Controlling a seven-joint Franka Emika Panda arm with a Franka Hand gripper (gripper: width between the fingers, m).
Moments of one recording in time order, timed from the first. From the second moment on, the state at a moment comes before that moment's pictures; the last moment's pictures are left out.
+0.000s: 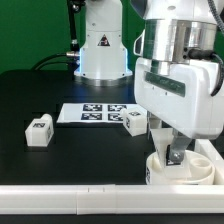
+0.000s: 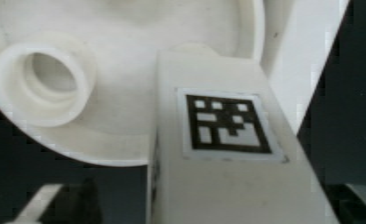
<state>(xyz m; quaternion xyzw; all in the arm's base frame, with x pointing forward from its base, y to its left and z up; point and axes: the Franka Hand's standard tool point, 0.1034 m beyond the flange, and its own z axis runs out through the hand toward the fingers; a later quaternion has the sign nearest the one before) 0.636 0.056 0.067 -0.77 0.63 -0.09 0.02</state>
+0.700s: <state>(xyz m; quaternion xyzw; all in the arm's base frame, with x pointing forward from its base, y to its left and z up) 0.646 0.059 0.110 -0.92 0.38 -0.11 0.03</state>
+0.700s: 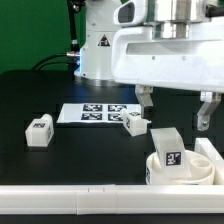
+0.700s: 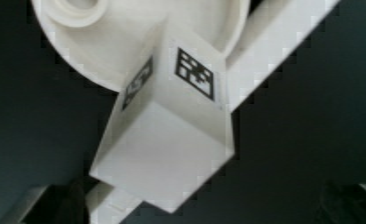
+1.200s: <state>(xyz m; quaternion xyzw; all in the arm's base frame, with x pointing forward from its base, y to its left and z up) 0.646 0.067 0.106 -0.99 0.09 -0.11 0.00</state>
